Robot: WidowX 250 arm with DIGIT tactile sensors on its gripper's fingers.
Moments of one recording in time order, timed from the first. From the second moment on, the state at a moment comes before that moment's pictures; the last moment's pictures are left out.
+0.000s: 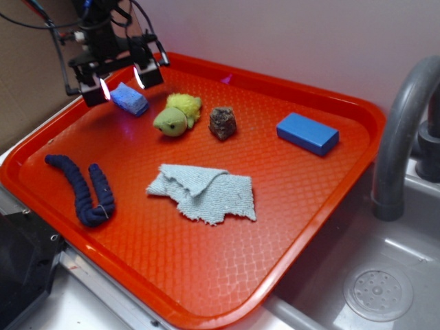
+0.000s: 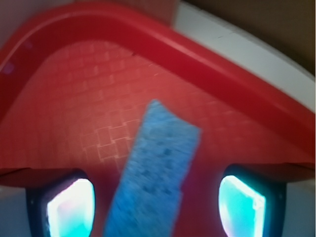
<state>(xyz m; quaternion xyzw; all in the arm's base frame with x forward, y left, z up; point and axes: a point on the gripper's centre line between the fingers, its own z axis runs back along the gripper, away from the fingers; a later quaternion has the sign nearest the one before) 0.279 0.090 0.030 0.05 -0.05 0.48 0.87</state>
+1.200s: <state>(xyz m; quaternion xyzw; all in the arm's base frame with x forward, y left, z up) 0.243 -0.015 0.162 0.08 -0.06 0.04 0.99</state>
